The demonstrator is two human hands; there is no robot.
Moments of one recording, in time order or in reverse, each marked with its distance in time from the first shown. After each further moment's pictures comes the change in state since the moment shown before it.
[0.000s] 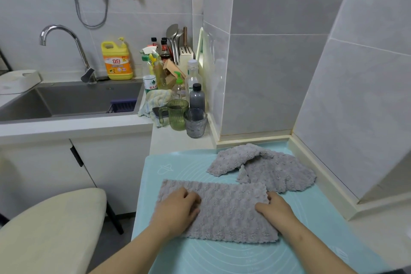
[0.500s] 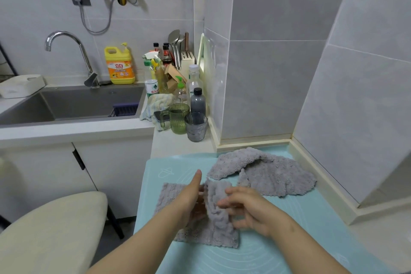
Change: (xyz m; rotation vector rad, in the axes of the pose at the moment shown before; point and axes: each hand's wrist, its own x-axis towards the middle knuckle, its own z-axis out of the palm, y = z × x) left_hand 0.014 0.053 -0.053 -1.422 -0.229 -0.663; right_hand -0.017 -0.054 0.023 0.485 -0.442 0.070
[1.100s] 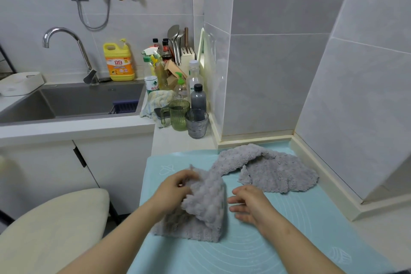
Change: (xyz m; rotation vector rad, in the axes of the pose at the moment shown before) left_hand 0.011 -0.006 -0.051 0.487 0.078 0.491; right_hand 0.009 0.012 0.001 0.028 0.234 -0.039
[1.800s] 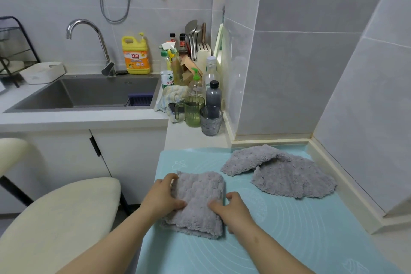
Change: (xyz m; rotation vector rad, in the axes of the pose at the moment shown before) left_hand -0.002 -0.050 -0.030 0.461 0.056 -0.224; right_hand 0.012 0.027 0.056 -0.410 -0.039 -0.061
